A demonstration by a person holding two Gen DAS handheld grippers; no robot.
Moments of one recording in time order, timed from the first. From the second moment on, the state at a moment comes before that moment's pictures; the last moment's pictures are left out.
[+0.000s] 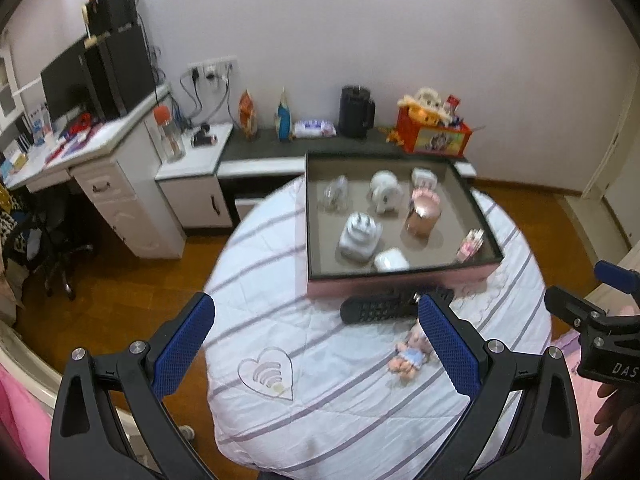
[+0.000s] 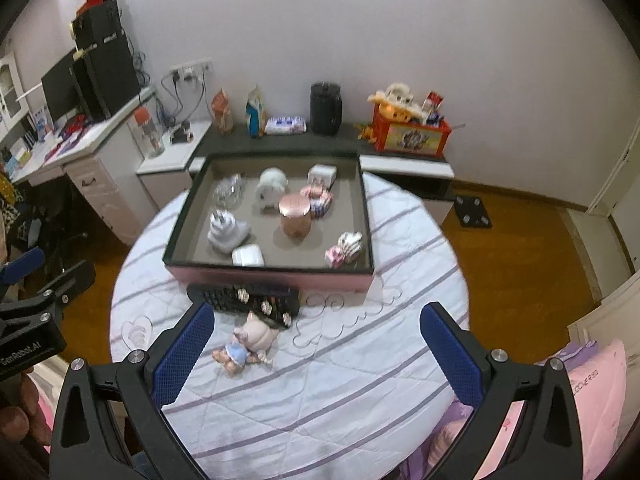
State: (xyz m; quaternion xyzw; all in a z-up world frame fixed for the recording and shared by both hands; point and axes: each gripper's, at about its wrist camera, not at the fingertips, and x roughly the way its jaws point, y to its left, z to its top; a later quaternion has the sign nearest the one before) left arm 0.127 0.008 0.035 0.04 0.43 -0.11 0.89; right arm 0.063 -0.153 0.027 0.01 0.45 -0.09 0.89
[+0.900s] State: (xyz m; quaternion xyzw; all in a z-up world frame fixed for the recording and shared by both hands) left arm 0.171 0.039 -0.084 0.04 0.51 -0.09 0.86; right arm 0.125 -0.122 -0.146 0.11 0.56 -0.09 0.82
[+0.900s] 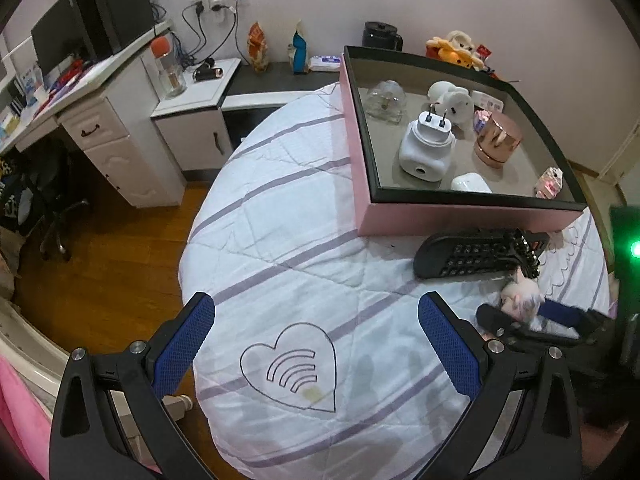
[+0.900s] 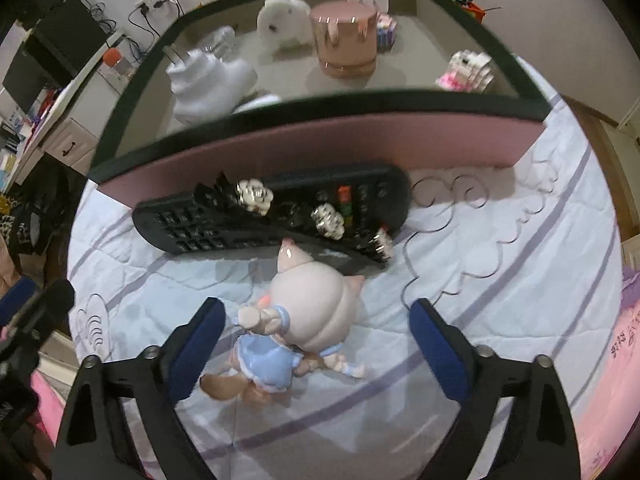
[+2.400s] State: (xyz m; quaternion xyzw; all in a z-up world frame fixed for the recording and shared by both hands) left arm 0.174 -0.112 -0.136 -0.03 0.55 -0.12 0.82; right arm 0.100 -0.251 -0.100 0.05 0.57 -0.03 0.82
